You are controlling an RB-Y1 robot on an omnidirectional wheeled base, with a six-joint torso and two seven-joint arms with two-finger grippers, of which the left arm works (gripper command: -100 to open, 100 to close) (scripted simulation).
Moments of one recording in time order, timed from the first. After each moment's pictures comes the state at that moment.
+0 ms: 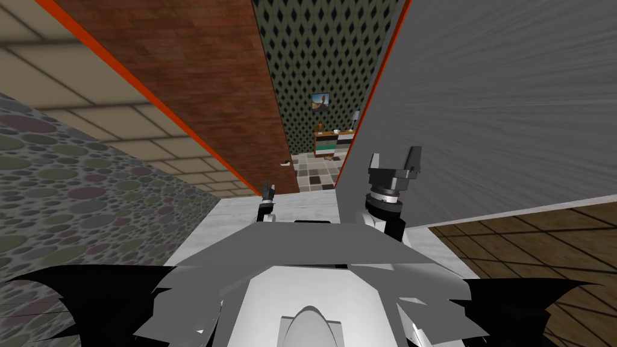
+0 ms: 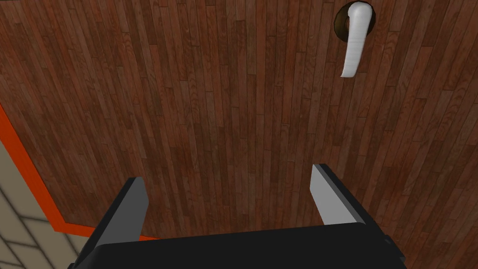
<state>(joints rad) 0.25 0.16 0.07 -1.38 0.11 -0.69 0.09</state>
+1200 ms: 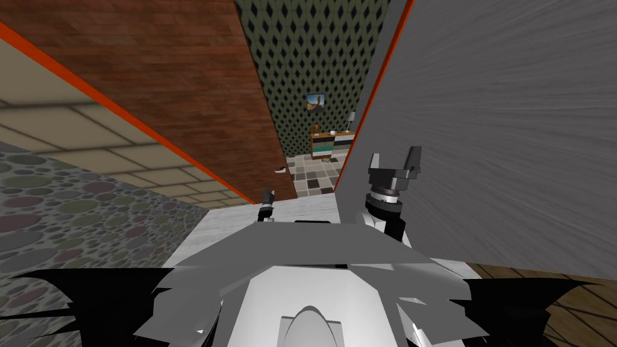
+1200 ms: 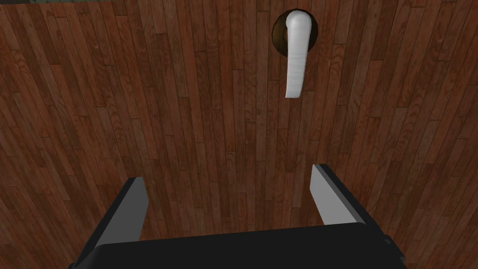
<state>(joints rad) 0.19 0.18 0.09 -1.14 0.11 -0.73 0.11</state>
